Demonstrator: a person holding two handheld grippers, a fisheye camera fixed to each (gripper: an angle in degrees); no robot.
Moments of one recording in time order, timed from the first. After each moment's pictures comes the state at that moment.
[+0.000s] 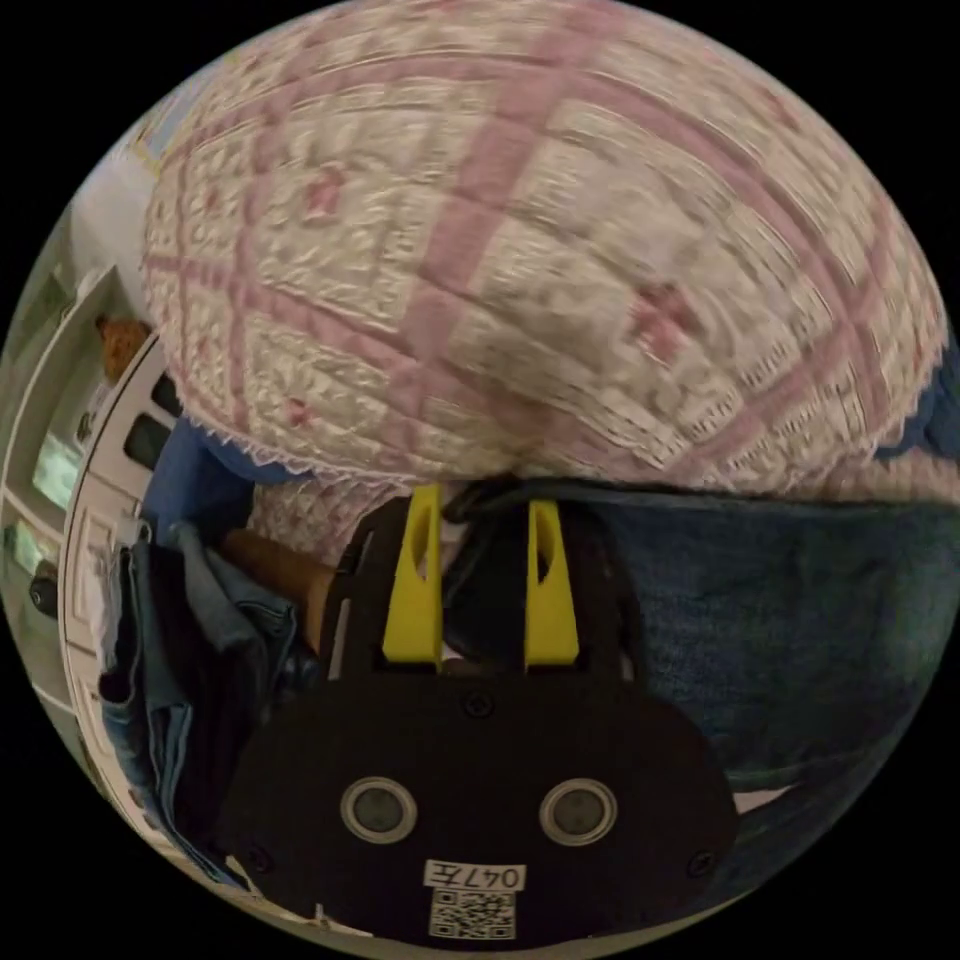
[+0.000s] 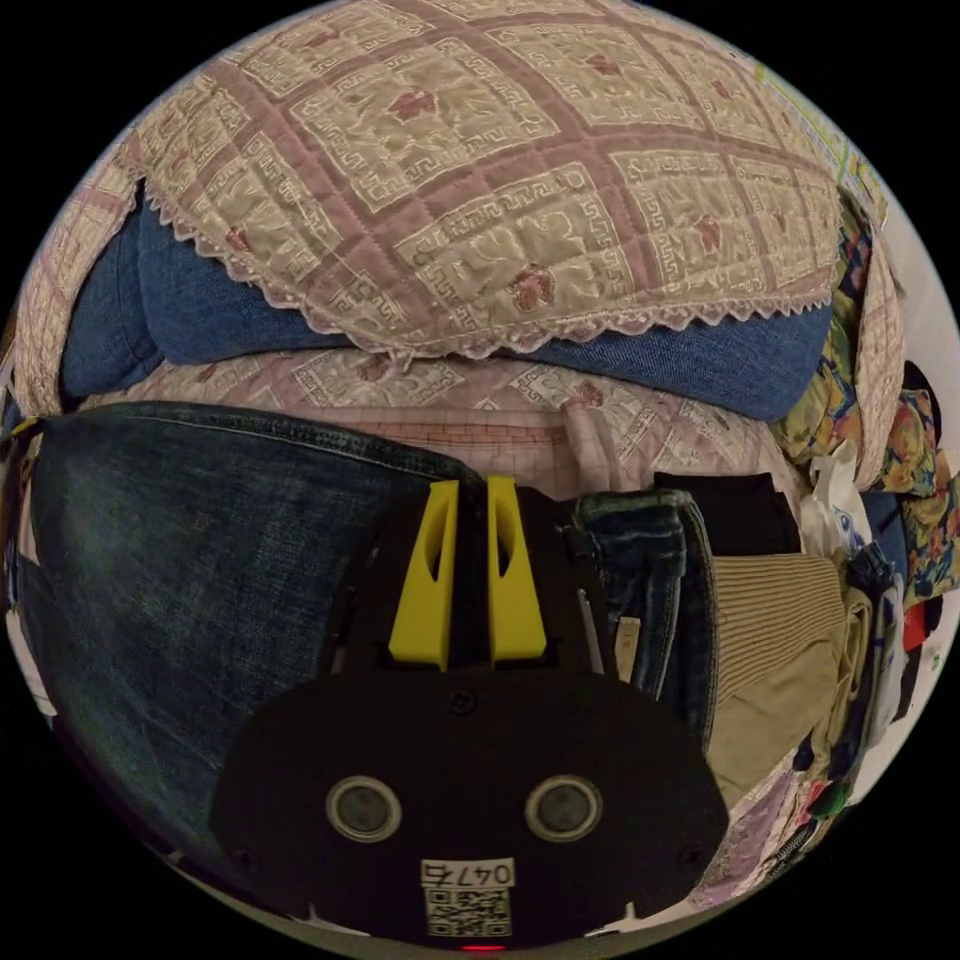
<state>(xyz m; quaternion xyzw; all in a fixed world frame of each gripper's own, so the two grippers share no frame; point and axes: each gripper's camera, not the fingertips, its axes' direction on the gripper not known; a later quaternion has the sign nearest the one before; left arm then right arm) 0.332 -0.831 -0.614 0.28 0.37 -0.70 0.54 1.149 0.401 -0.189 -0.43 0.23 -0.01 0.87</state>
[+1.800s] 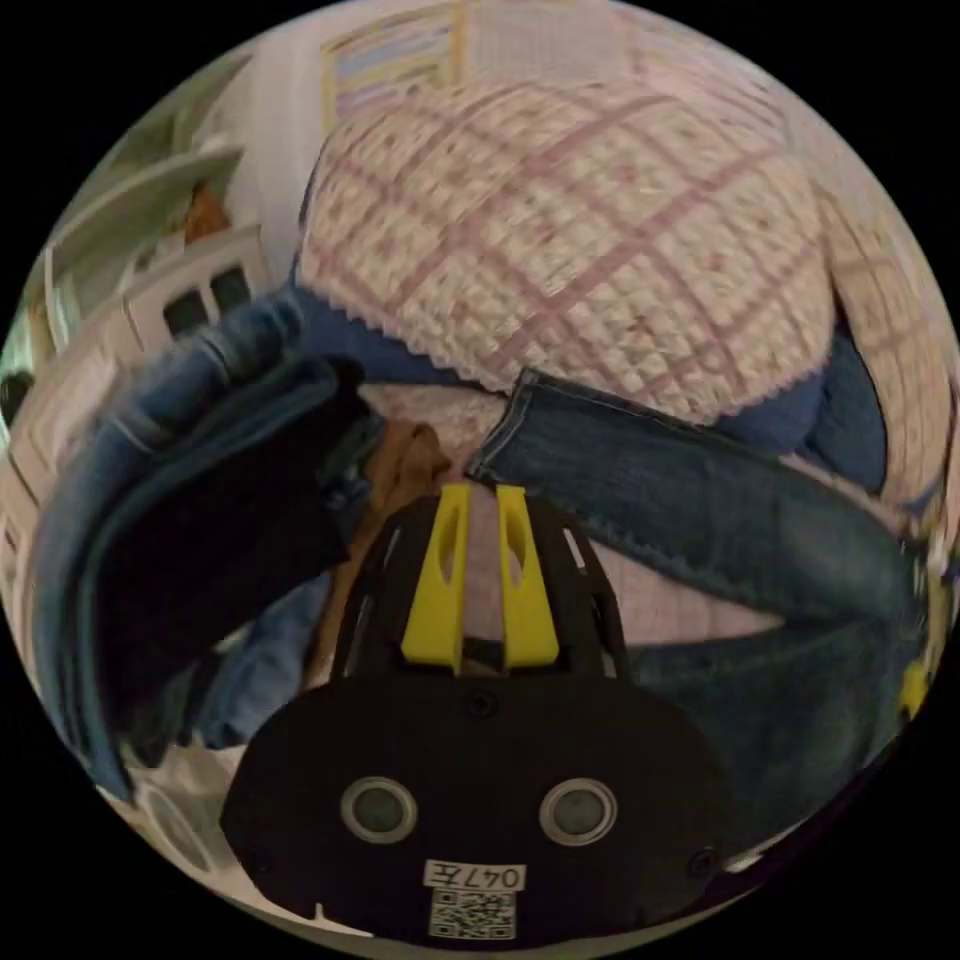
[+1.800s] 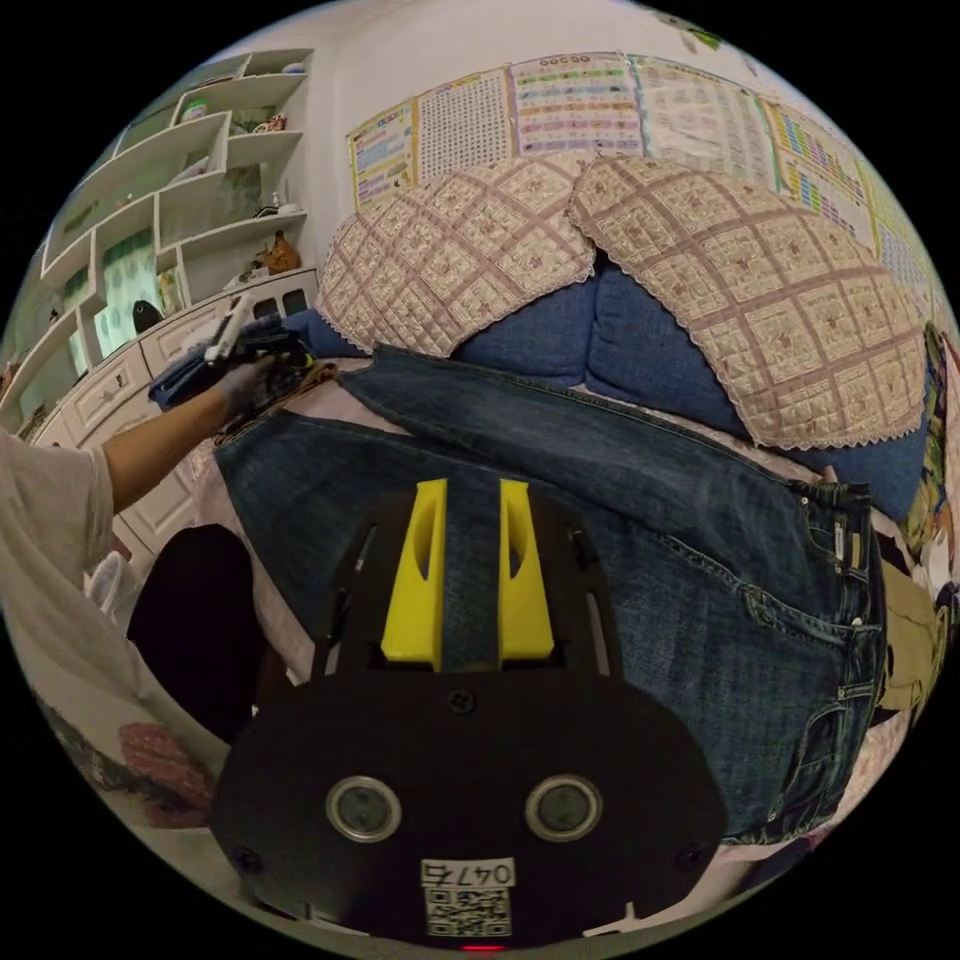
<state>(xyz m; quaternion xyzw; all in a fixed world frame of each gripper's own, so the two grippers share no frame) 0.691 -0.554 -0.586 0.40 0.33 -0.74 0.43 0.682 0.425 -0.514 -0.27 -0.07 -0.08 0.96</state>
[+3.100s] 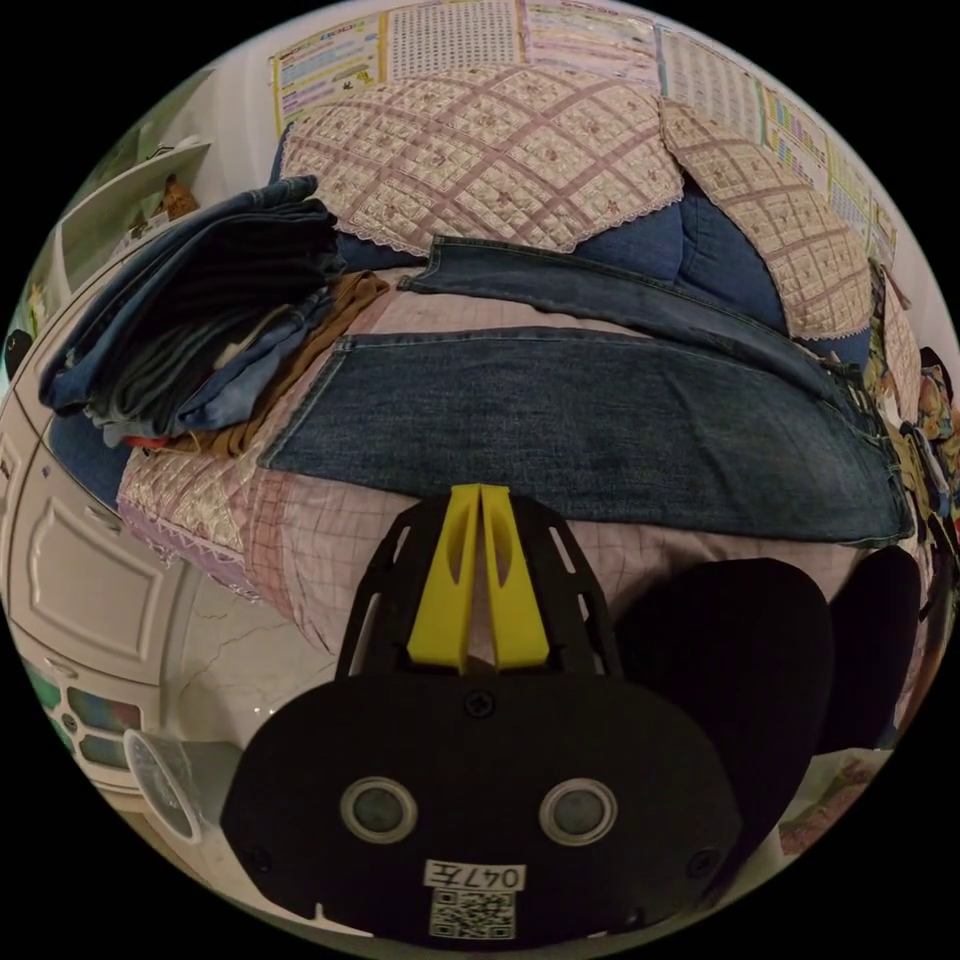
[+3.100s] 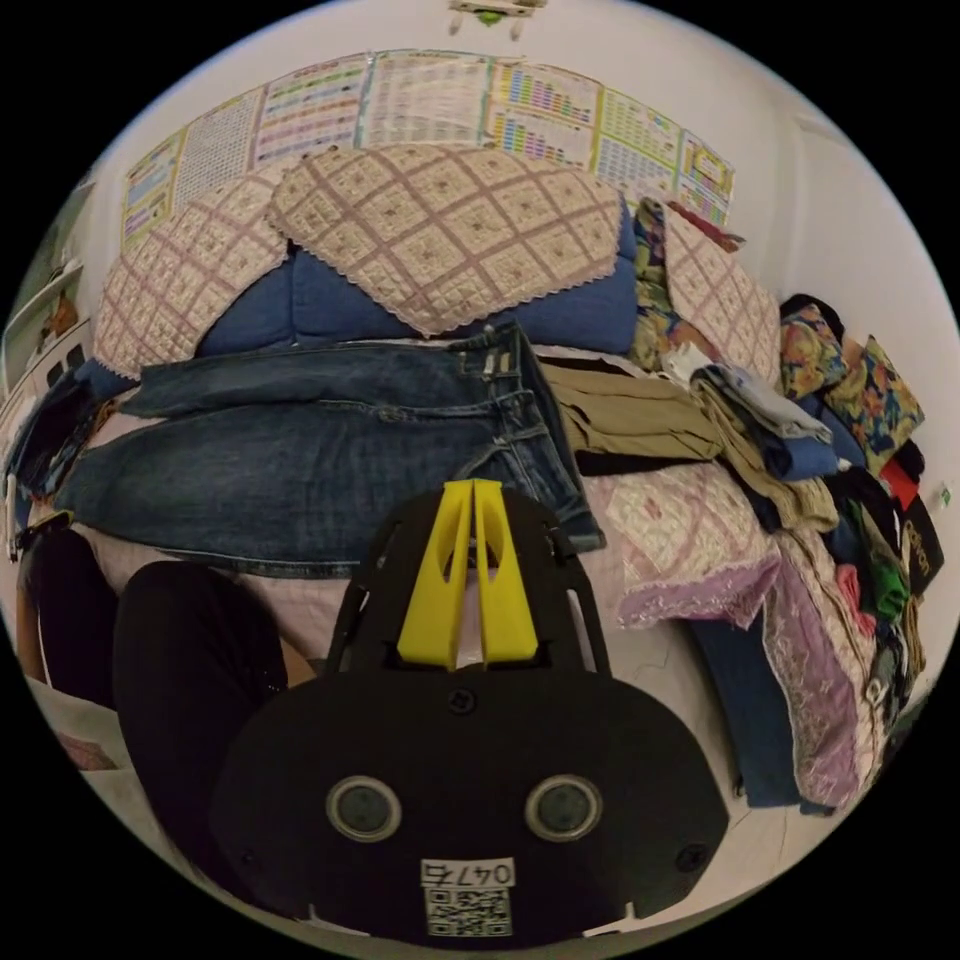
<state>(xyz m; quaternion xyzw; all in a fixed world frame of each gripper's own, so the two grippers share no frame) 0.736 -0.176 -0.584 0.42 0.41 -0.68 0.44 0.897 0.413 -0.892 -0.30 0.25 0.01 0.92</state>
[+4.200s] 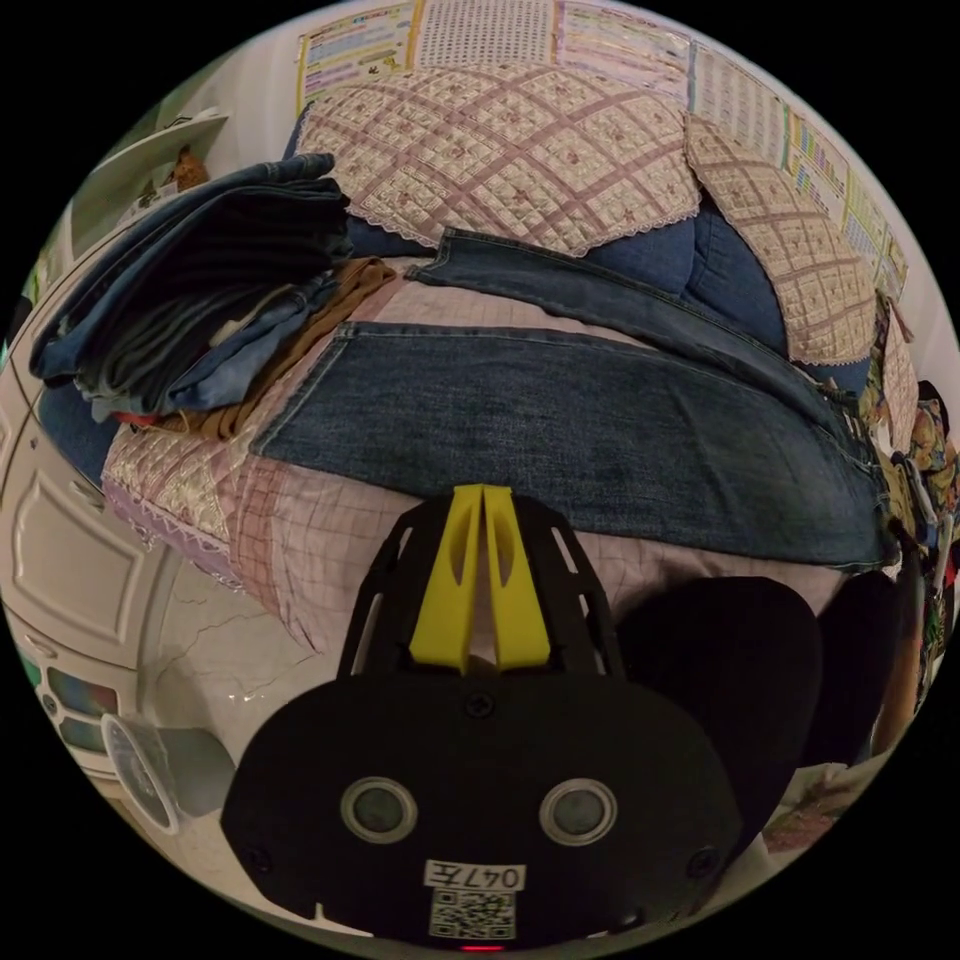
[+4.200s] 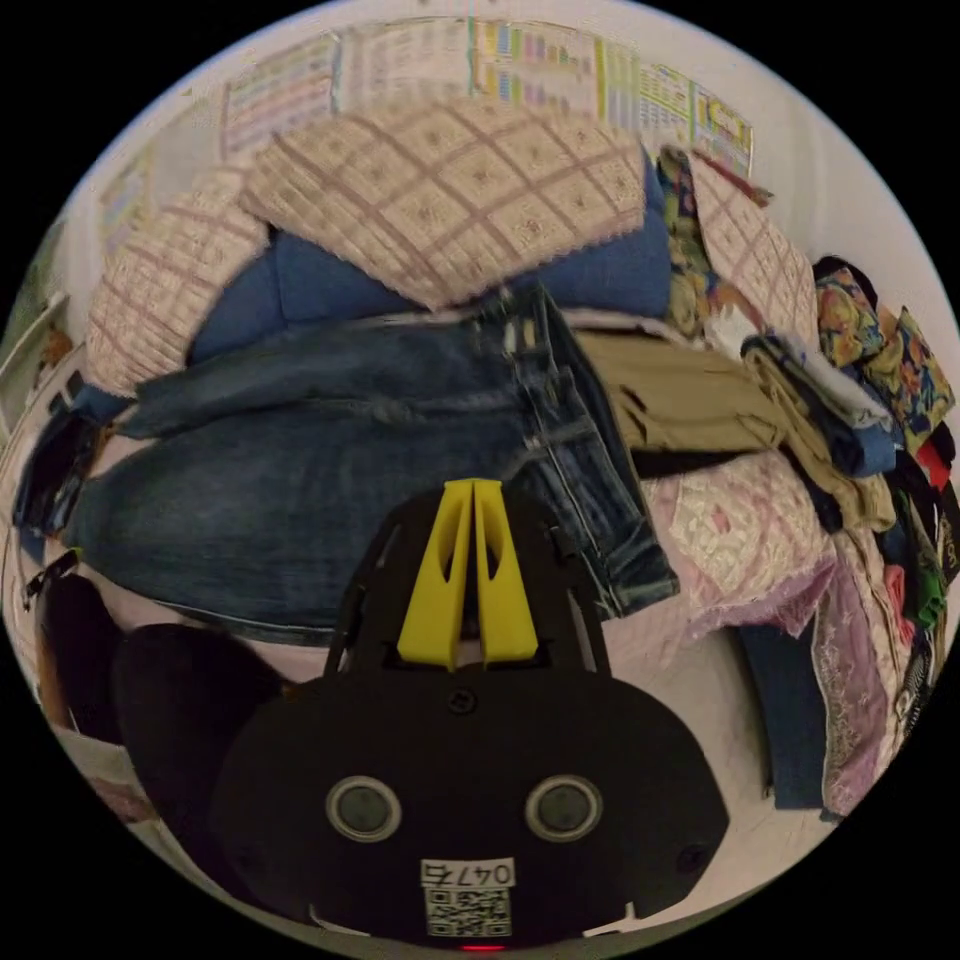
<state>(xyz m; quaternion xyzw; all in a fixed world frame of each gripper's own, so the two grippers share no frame) 0.651 -0.012 -0.339 0.43 0.43 -0.68 0.41 0.905 0.424 -0.827 -0.30 0.22 0.05 0.93</state>
